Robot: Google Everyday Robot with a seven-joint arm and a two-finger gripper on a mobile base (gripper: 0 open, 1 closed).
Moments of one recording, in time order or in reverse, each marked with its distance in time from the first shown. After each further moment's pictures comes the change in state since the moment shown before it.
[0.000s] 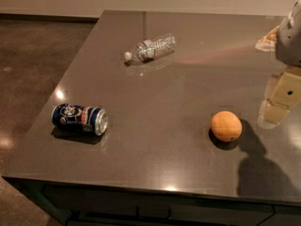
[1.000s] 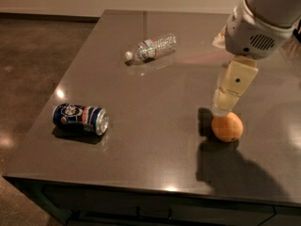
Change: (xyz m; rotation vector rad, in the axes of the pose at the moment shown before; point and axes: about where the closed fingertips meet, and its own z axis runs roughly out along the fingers) arm -0.075 -0.006 0.024 -0.076 -0.073 -0.052
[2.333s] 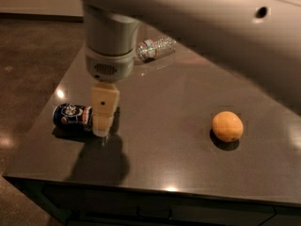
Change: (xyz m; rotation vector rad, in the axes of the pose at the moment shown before) arm -0.194 0.053 0.100 -0.075 0.076 -0.092
